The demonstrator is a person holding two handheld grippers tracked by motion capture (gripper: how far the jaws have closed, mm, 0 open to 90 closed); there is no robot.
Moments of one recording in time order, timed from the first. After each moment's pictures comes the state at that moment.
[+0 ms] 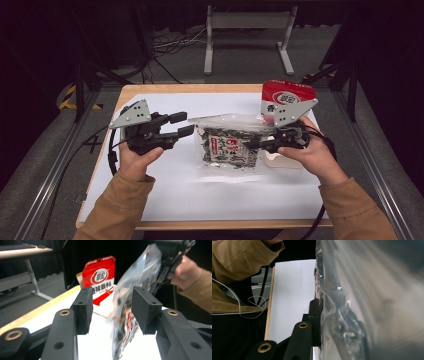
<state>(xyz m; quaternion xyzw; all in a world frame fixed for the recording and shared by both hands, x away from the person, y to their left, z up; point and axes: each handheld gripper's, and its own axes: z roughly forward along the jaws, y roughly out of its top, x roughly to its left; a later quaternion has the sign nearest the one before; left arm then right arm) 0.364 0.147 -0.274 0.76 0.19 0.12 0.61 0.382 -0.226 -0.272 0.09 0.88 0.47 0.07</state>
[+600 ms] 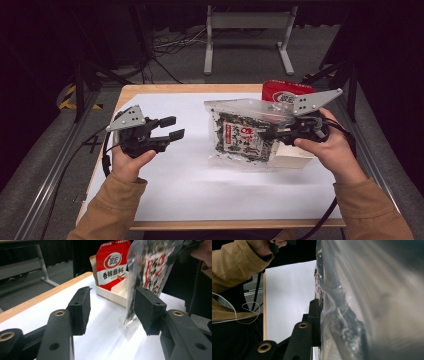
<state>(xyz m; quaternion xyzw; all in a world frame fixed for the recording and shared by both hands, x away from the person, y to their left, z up) 0.371 0.167 -0.295 0.77 0.22 0.13 0.58 0.377 -0.254 -0.245 0.14 0.87 0.47 0.09</state>
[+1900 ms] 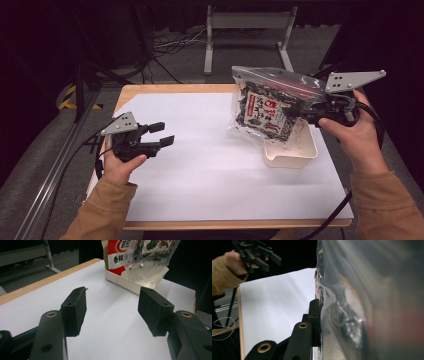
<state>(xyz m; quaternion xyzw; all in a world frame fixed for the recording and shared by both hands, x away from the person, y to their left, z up) 0.376 0.192 -0.322 0.78 0.26 0.12 0.56 0.383 -0.300 -0.205 0.20 0.83 0.48 0.17</state>
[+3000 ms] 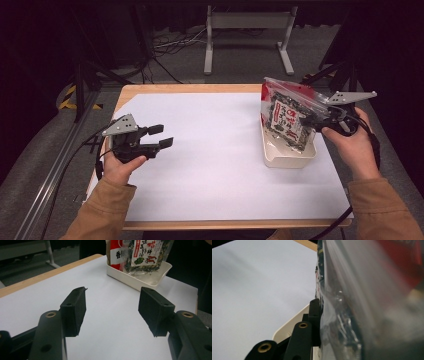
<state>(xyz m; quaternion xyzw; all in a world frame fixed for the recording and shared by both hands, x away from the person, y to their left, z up) 0.380 0.195 -0.330 0.78 0.27 0.12 0.55 0.405 -0.352 -0.282 0.37 0.81 0.39 0.21</state>
